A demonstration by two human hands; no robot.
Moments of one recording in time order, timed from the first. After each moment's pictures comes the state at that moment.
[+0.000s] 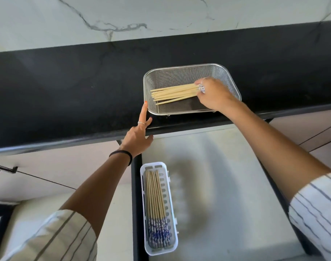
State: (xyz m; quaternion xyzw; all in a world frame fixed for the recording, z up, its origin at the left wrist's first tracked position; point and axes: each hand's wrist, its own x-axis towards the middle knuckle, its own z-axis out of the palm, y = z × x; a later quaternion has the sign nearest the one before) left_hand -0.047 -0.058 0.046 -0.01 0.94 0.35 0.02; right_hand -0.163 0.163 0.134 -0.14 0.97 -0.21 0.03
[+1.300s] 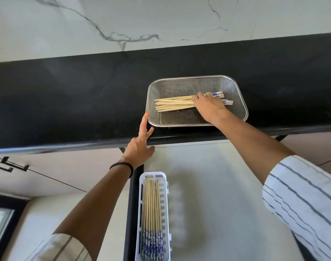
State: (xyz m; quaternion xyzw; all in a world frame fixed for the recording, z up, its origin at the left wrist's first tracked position) left_hand -0.049 -0.045 0.041 -0.07 0.93 0.36 0.03; right_hand -0.213 0.152 0.089 -0.27 0.96 0.08 0.00
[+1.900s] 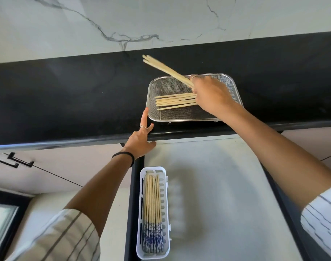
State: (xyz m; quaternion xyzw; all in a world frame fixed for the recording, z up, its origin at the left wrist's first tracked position) left_hand -0.051 -0.043 0.053 -0.07 0.93 0.36 0.06; right_hand -0.164 0.158 0.159 -0.29 0.94 -0.11 -0.11
